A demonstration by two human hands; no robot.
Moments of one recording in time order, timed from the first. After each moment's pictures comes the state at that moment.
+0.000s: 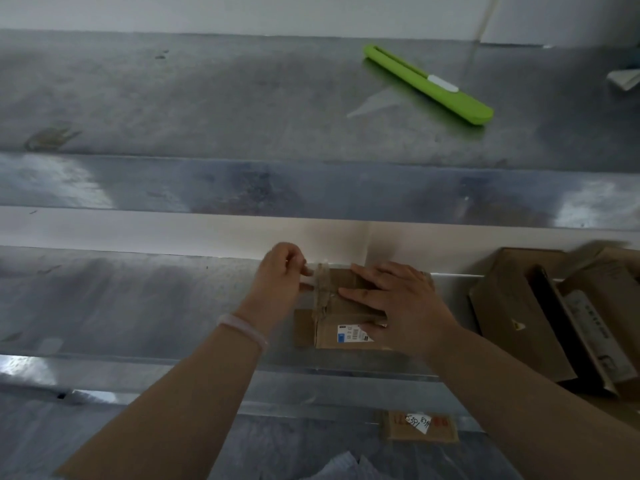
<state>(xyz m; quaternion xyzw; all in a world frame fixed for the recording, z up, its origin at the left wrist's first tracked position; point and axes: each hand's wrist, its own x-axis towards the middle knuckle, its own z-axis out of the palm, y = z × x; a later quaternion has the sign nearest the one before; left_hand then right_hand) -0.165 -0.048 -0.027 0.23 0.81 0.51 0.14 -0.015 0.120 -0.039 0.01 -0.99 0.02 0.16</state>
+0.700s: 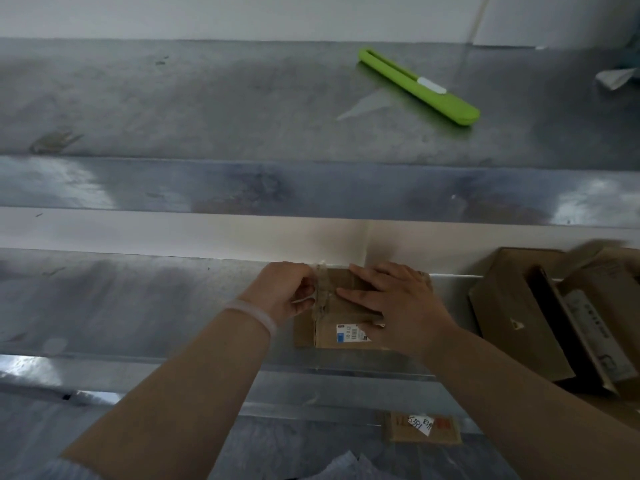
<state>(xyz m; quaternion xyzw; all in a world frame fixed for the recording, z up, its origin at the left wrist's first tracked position) -0.156 -0.036 -0.005 -0.05 0.67 0.62 0.41 -0.016 0.119 -0.040 0.01 -0.99 0.02 0.14</state>
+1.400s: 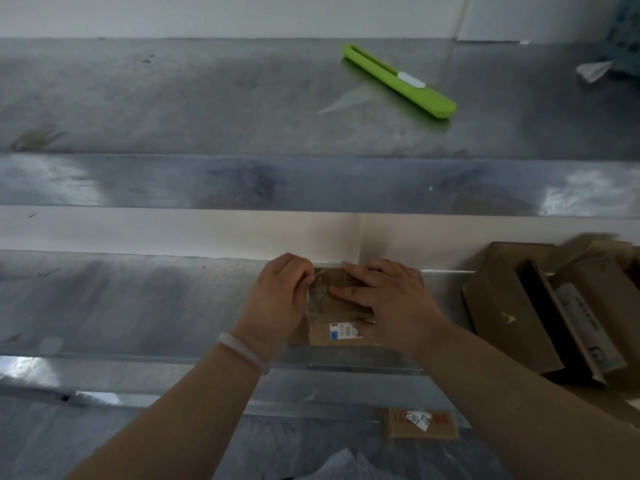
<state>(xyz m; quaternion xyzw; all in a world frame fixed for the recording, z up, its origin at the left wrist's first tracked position) -0.142 -0.059 -0.033 0.45 0.81 0.36 -0.10 -0.014 0.115 -0.032 0.00 -0.99 0.02 0.10</state>
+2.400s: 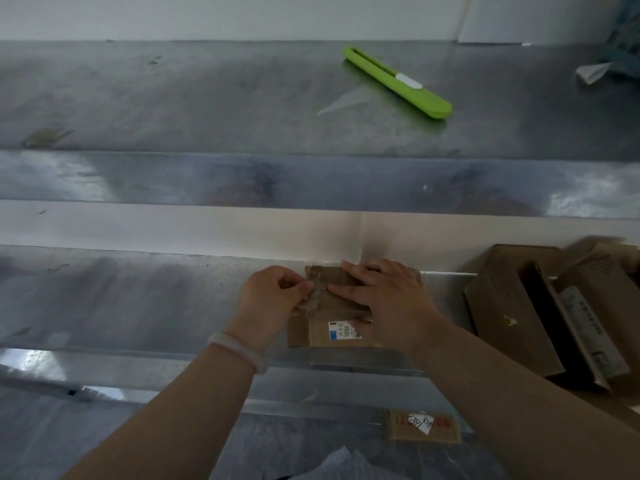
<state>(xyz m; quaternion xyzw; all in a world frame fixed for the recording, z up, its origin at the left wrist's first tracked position) -0.131 -0.061 -0.015 0.14 0.85 0.48 0.18 -0.015 0.108 -0.018 -0.03 -1.00 0.02 0.00</state>
